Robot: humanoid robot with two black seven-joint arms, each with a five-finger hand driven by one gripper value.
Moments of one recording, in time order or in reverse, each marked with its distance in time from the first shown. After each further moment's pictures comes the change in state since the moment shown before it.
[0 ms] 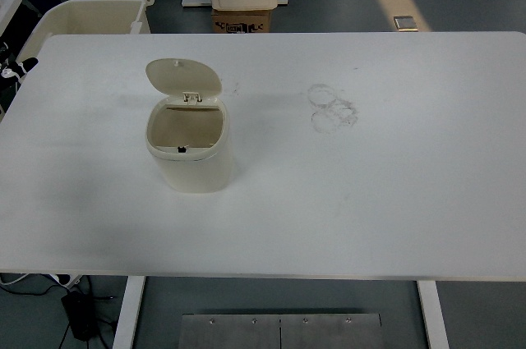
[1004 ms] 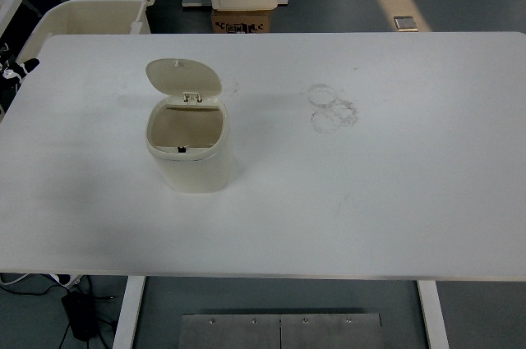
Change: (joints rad) left arm 0.000 -0.006 0.001 0.001 0.003 0.008 0.000; right arm 0.000 0.000 0.000 0.000 0.000 0.000 0.000
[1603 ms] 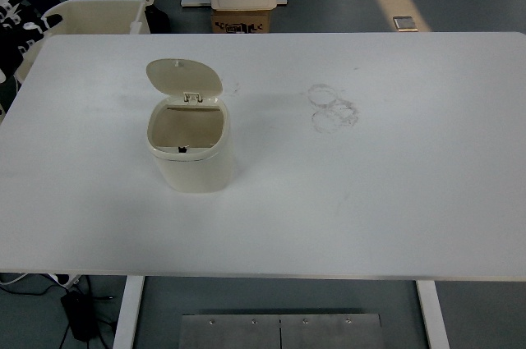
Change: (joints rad) left arm -0.263 0.099 0.053 -0.266 0.011 0.178 0.365; right arm 0.001 0.000 0.000 0.000 0.000 0.000 0.000
